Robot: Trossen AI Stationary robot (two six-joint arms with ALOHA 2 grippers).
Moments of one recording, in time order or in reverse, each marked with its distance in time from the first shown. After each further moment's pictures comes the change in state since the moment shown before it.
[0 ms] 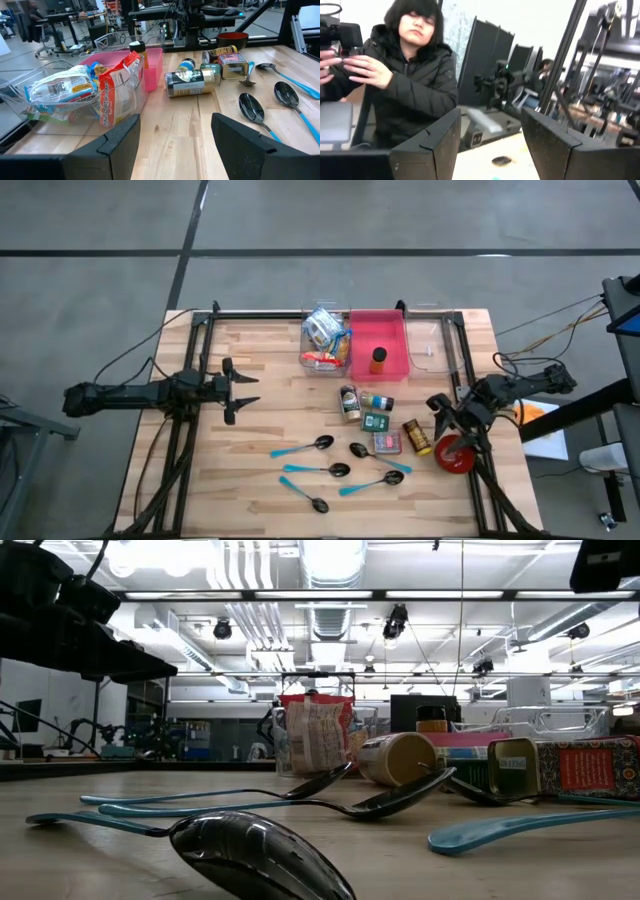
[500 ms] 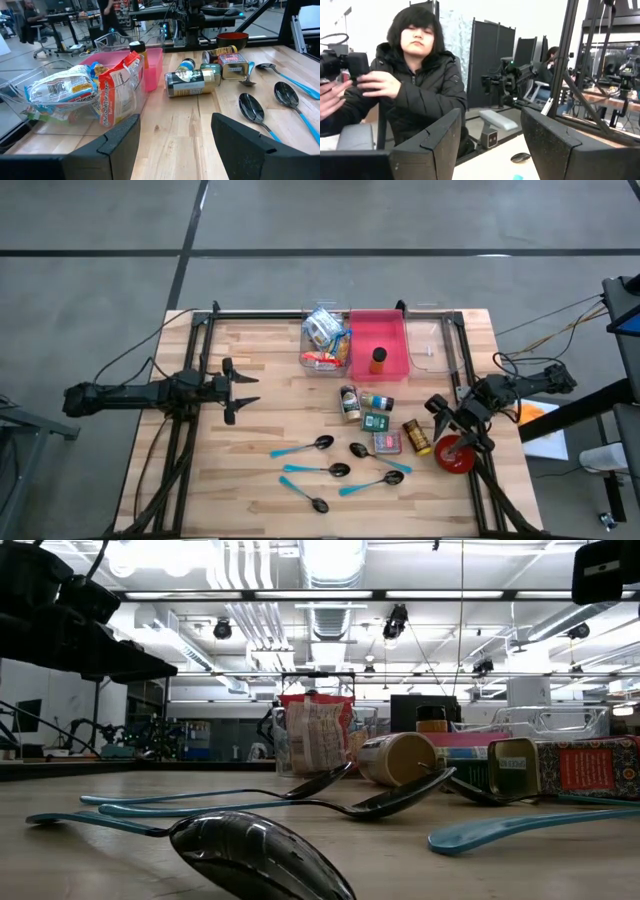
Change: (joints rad) left arm 0.000 0.000 0.000 0.000 0.000 -0.001; right arm 0.000 0.005 0.000 0.003 0.000 0.176
